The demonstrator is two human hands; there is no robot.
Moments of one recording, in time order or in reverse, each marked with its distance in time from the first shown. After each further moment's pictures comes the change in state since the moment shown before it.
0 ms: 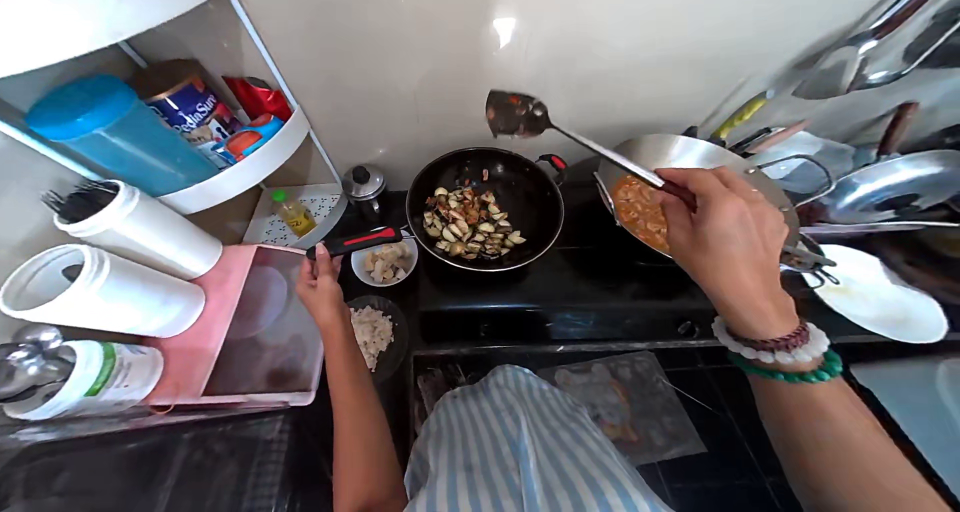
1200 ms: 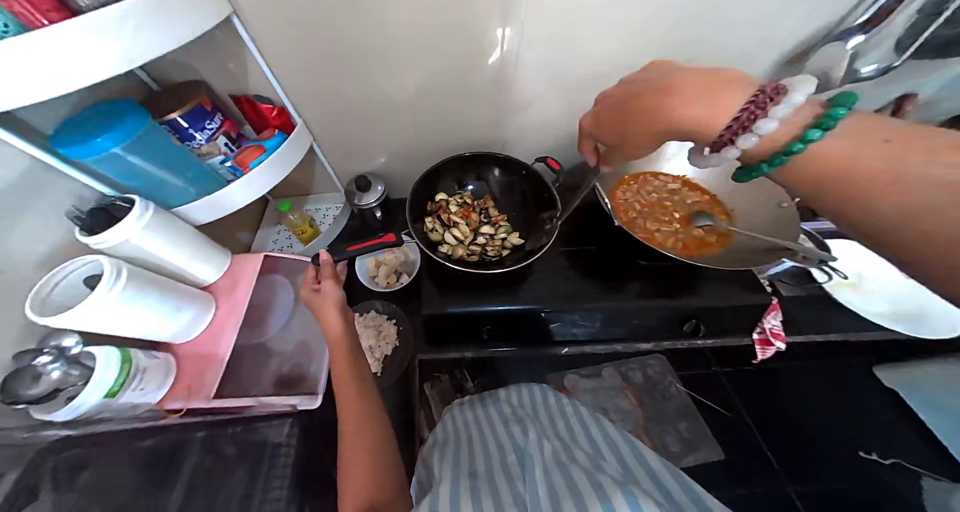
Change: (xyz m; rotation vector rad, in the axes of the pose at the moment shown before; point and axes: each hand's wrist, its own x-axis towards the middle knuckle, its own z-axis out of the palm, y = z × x) left_hand 0.001 0.003 0.001 0.003 0.003 -0.041; right_hand 0.158 -0.082 -0.032 -0.646 -0.926 -0.480
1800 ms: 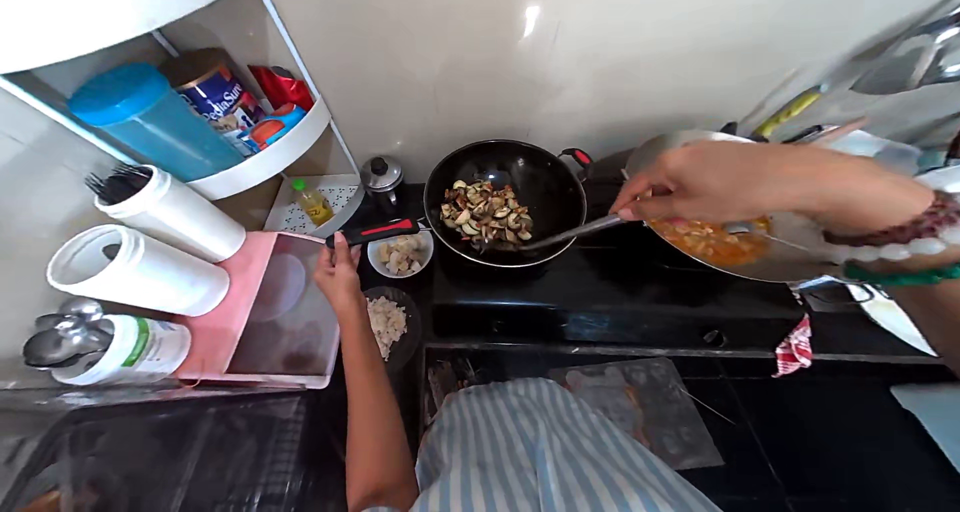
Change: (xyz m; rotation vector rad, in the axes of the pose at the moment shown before) left_hand 0.003 -0.006 -0.001 -0.051 0.001 0.020; right_hand -0.025 -0.002 0.069 0.576 0.079 -0.180
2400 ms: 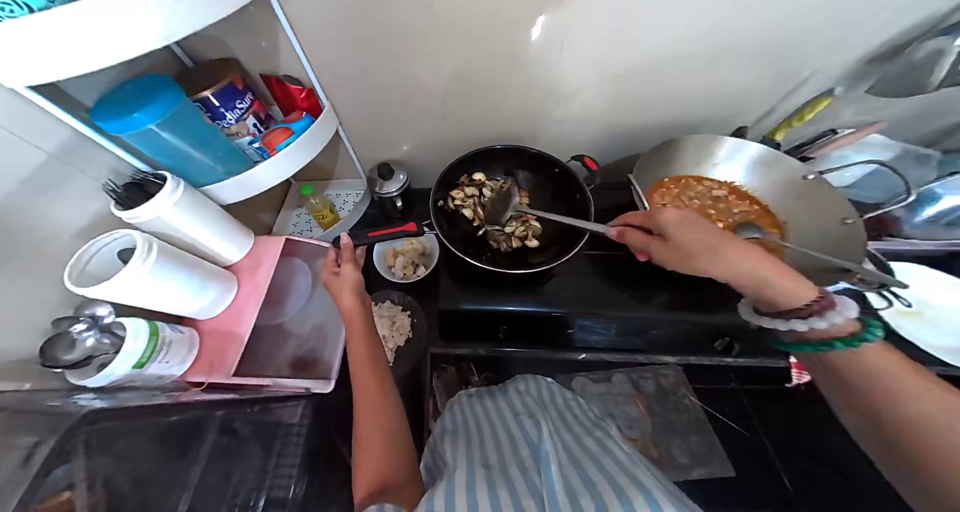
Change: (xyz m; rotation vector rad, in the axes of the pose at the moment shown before) left_hand 0.008 0.002 0.003 0.002 0.005 -0.015; right_hand 0.010 0.024 0.105 0.332 0.345 0.118
